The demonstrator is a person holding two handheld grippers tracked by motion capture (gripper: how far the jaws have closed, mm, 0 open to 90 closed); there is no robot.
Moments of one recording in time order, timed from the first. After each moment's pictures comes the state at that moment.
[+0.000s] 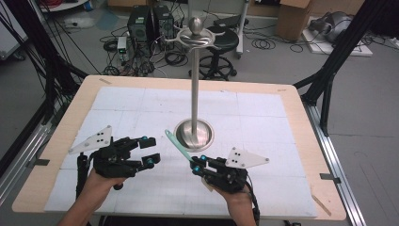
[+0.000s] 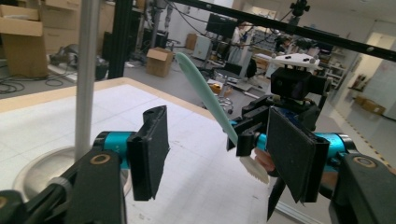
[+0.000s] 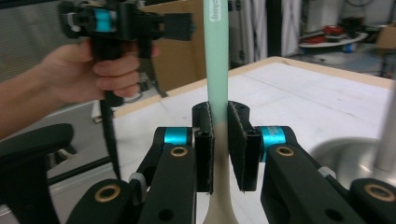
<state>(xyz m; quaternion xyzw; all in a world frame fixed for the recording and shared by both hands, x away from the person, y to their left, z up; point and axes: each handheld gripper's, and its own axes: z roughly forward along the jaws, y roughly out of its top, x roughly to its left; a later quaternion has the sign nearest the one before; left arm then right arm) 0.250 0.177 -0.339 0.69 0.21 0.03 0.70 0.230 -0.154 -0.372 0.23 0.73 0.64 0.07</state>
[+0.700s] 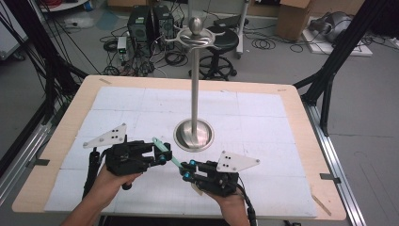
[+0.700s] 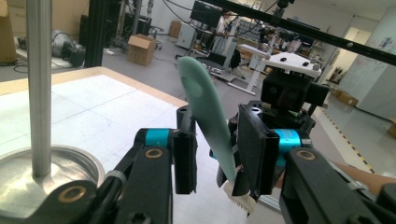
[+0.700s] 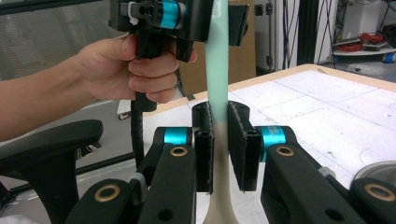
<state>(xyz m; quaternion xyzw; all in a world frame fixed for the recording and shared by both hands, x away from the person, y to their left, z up) 0.254 0.152 -0.332 0.70 0.21 -0.01 0.68 0.225 -0.136 -0.373 0.18 0.73 0.66 0.05</state>
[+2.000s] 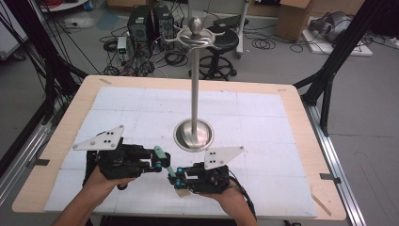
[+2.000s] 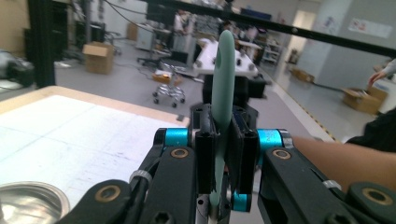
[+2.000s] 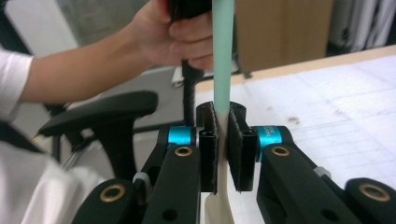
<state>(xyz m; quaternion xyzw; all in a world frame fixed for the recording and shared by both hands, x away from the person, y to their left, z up) 0.243 0.154 -0.312 0.70 0.11 -0.03 0.70 0.237 -0.116 -0.361 0.09 0.77 0.63 -0.05</state>
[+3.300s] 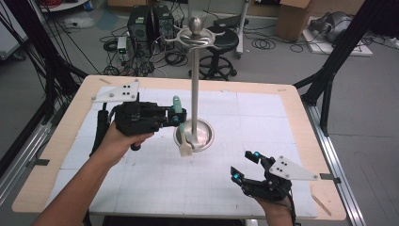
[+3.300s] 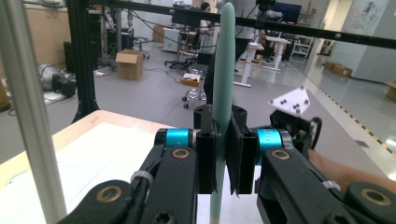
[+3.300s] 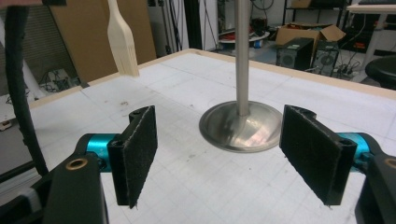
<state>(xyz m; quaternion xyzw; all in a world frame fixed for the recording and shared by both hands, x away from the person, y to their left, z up) 0.306 0.122 -0.242 0.72 0.12 0.02 0.68 0.203 -0.248 -0.369 0.33 0.71 0.59 0.20</state>
